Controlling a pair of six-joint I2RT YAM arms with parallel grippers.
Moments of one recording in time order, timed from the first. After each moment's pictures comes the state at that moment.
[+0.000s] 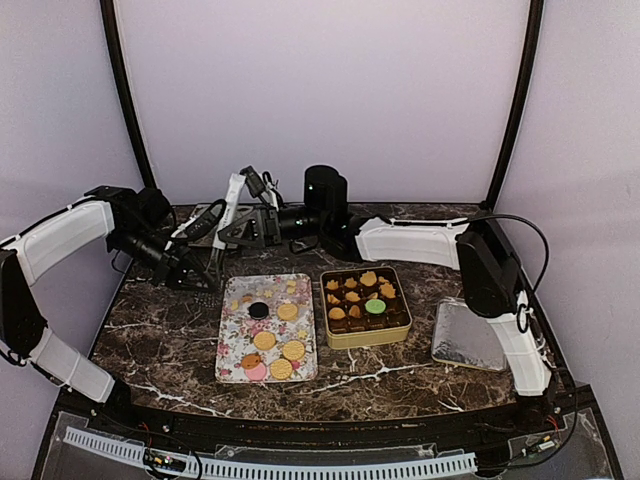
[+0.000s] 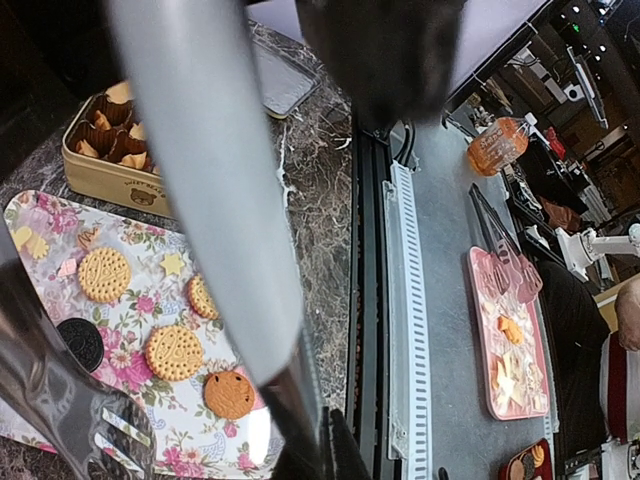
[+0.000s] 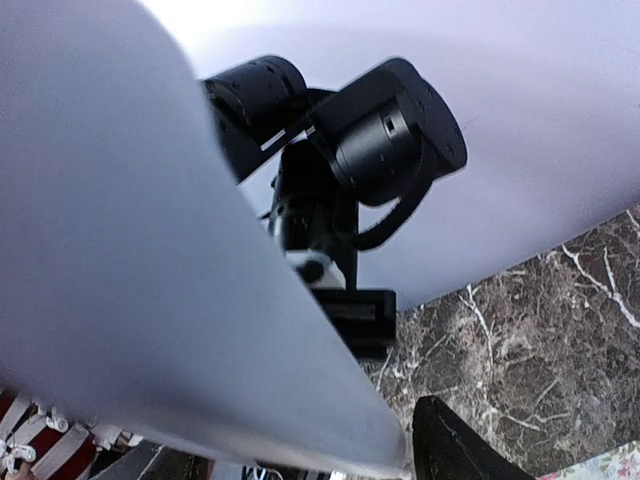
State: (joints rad) left arm -0.23 1.42 1.21 -1.30 1.08 0.91; right arm 0.92 2.30 1.93 0.47 -0.99 0.69
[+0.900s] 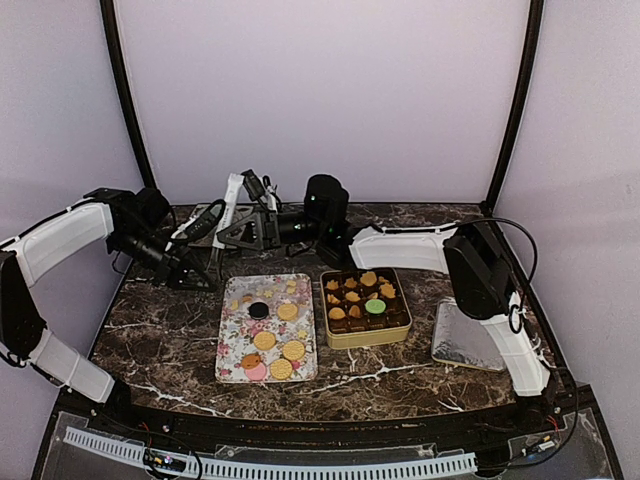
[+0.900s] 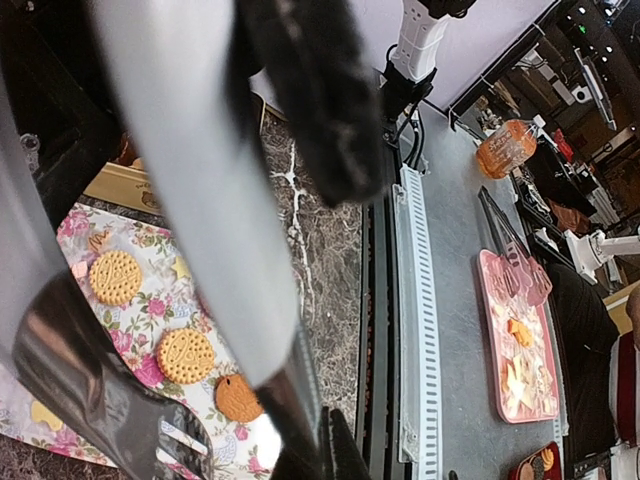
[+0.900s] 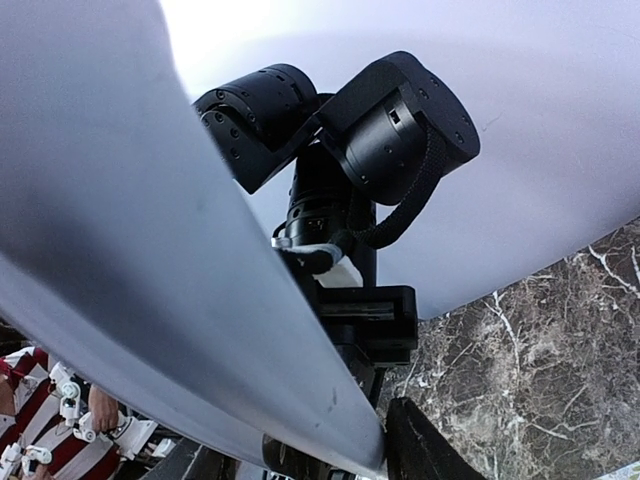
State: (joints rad) left arm -0.23 1.41 1.19 -1.25 1.08 0.89; right arm 0.92 2.35 1.90 0.71 -1.00 0.89
